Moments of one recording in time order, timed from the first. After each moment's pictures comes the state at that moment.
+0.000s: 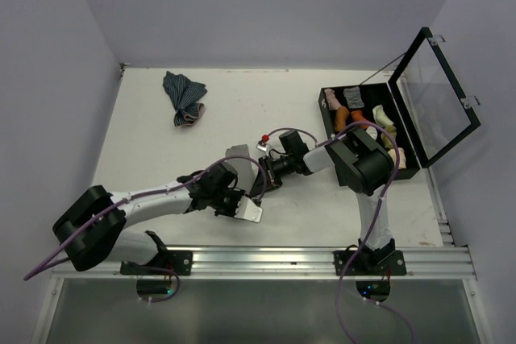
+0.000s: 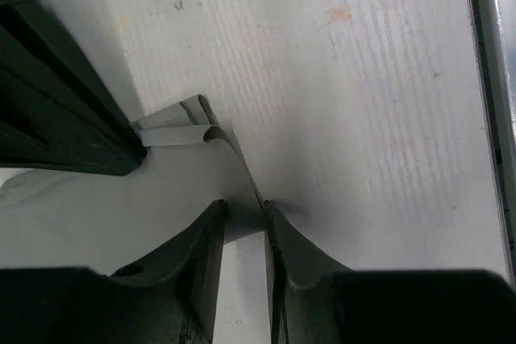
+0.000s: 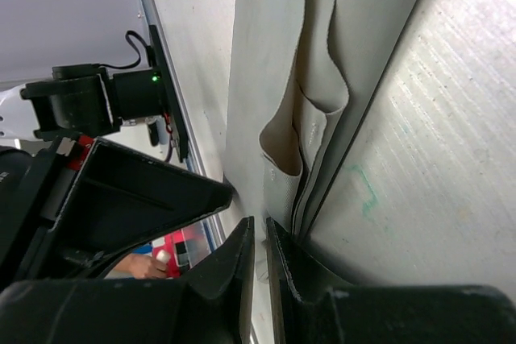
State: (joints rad) left arm -0.83 1.32 0.57 -0.28 0.40 0.95; right arm 0.57 2.10 0.95 0.24 -1.06 0.61
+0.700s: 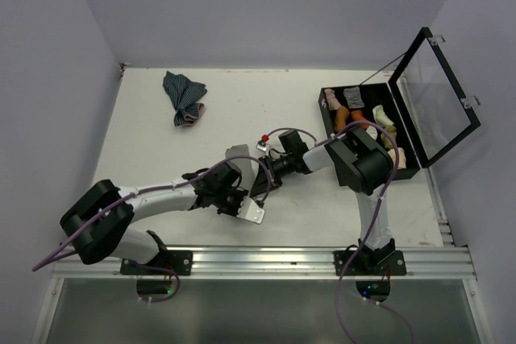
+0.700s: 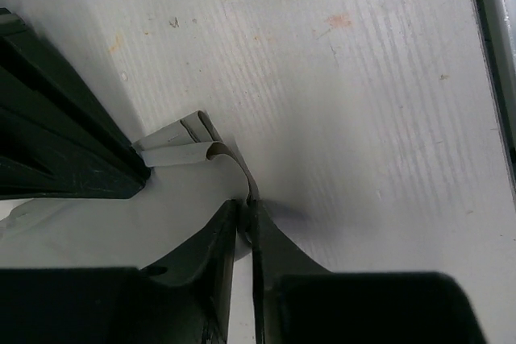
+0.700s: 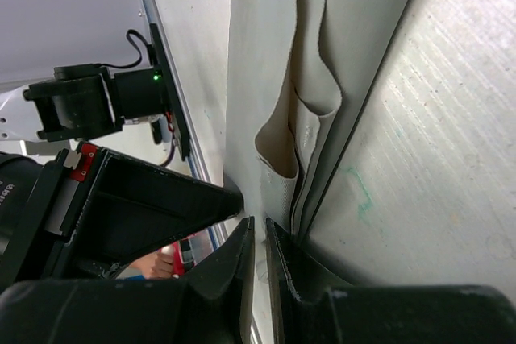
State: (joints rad) left arm -0.83 1.39 0.60 -0.30 0.42 1.02; right arm 0.57 2.11 0.97 0.21 -1.07 0.61
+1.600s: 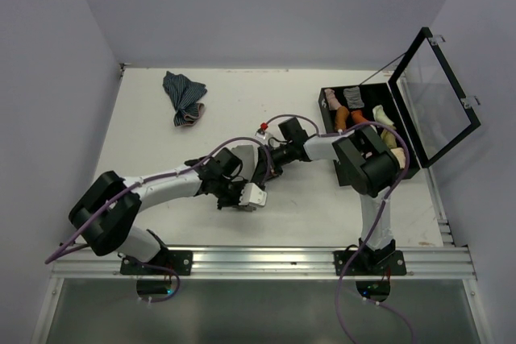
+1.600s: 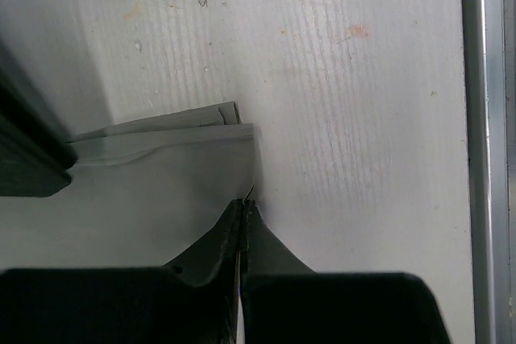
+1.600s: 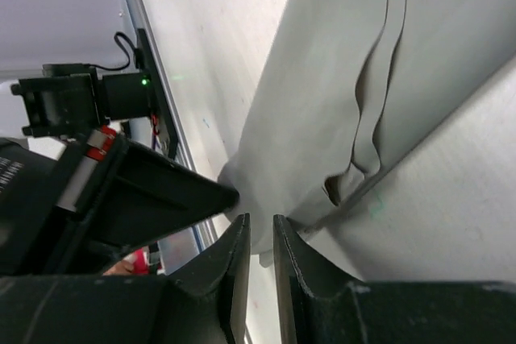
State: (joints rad) left arm -0.75 1.47 0.74 -0.45 0.50 0.89; right arm 0.55 2.06 1.08 -0.02 -1.03 0.43
